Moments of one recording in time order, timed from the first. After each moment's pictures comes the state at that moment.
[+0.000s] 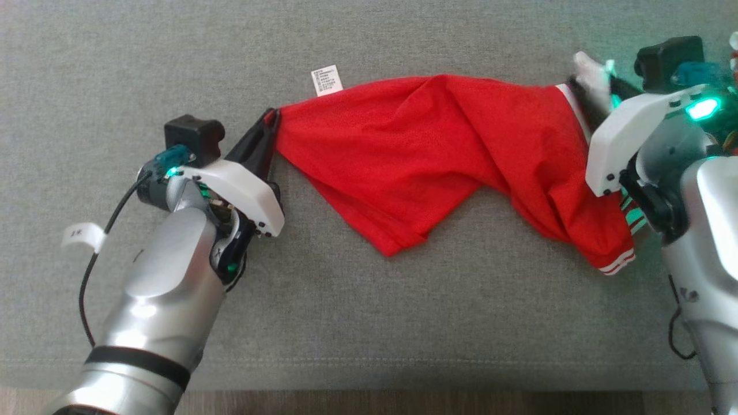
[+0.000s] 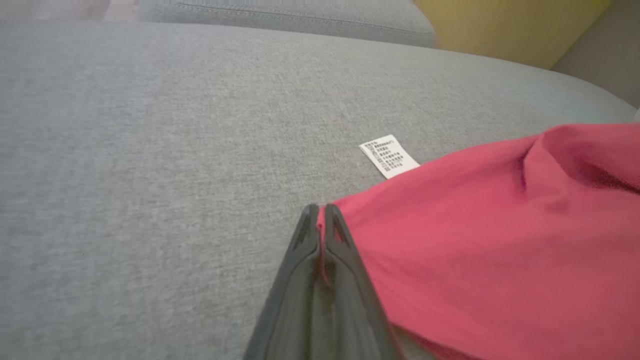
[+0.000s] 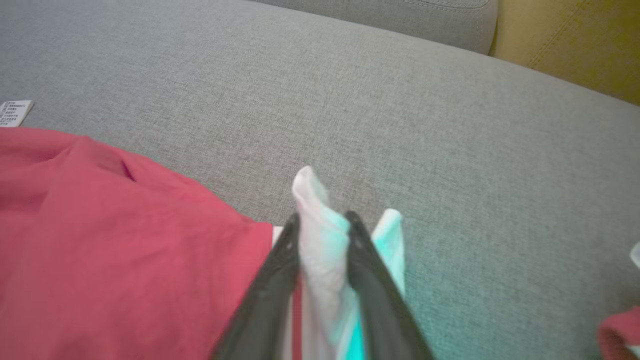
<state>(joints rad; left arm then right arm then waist) -0.71 0.11 -0.50 0.80 -0.46 -0.13 -0.23 -0.61 -0.30 0.24 0.29 0.24 0.12 0.49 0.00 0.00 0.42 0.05</state>
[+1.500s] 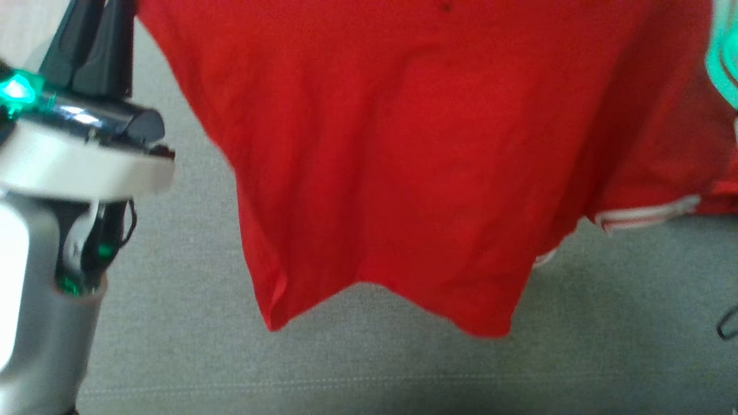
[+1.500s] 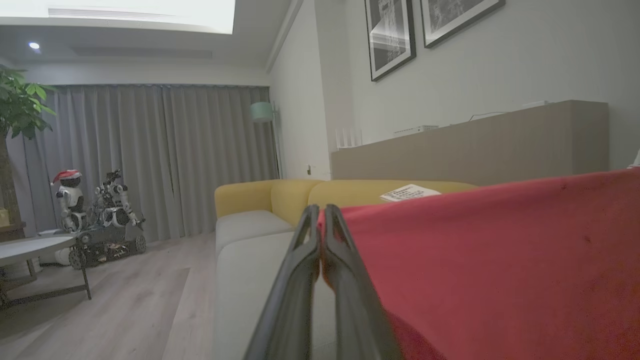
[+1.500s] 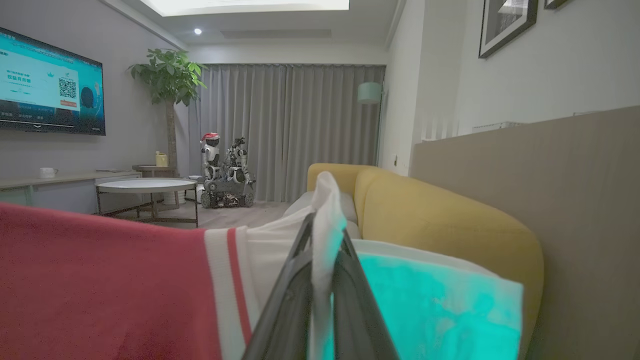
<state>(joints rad) -0.51 0.38 -0.24 -0.30 -0.40 0.06 0.00 -0.50 -0.25 -0.11 -0.35 0.30 0.12 0.39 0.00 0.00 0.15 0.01</state>
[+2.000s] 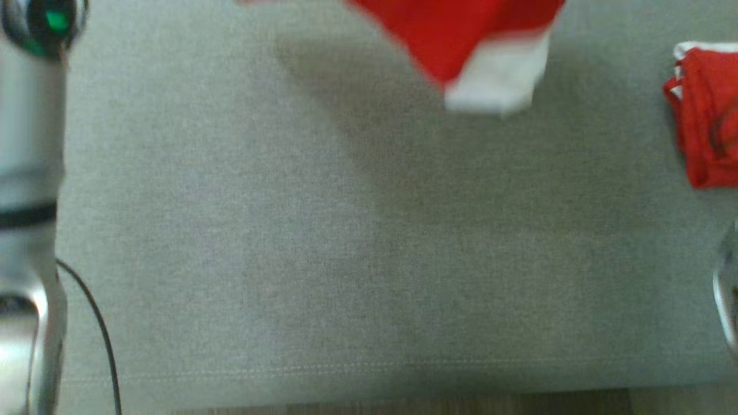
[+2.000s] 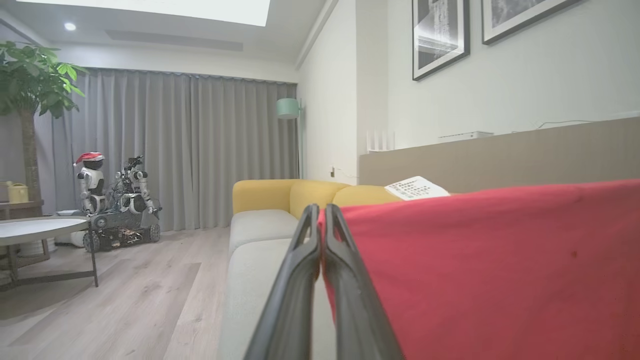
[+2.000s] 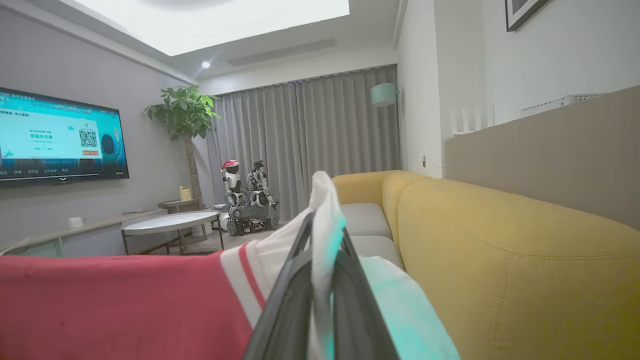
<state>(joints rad) -1.10 0.28 -0.27 0.40 -0.41 -0.07 -0.21 -1.15 -0.21 0.04 0.29 0.35 0.12 0.20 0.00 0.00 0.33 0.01</state>
